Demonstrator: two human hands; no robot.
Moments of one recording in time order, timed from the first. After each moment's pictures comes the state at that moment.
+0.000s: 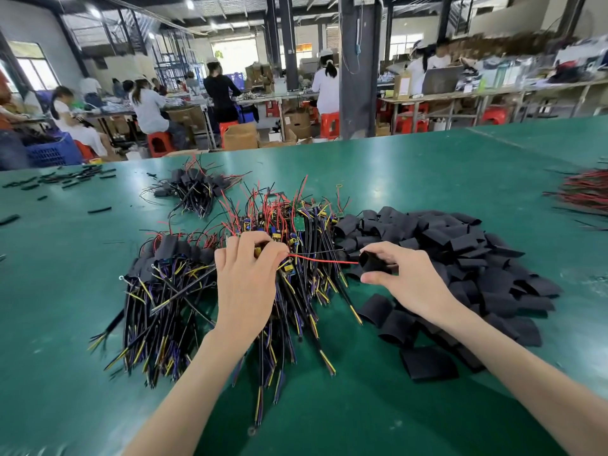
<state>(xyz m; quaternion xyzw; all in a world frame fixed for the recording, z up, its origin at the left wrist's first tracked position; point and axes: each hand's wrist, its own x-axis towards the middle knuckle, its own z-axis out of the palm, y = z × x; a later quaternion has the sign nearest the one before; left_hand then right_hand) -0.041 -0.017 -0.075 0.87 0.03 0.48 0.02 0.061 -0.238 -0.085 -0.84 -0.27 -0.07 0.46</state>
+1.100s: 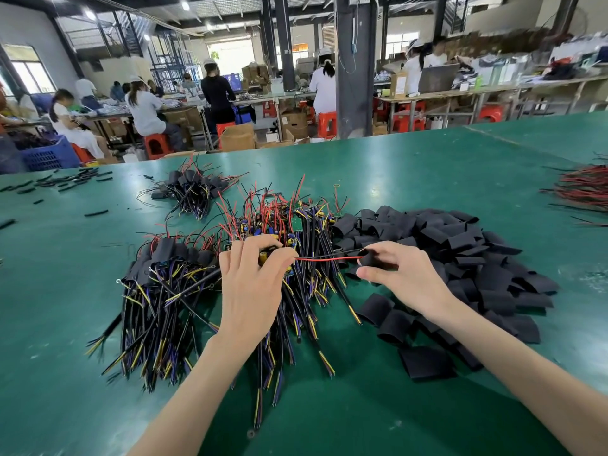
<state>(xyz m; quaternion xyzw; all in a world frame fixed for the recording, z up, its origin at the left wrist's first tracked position) -0.046 -0.028 -0.072 0.85 -0.04 0.52 0.06 0.055 -0.239 -0.078 -0.82 -0.23 -0.01 0.52</state>
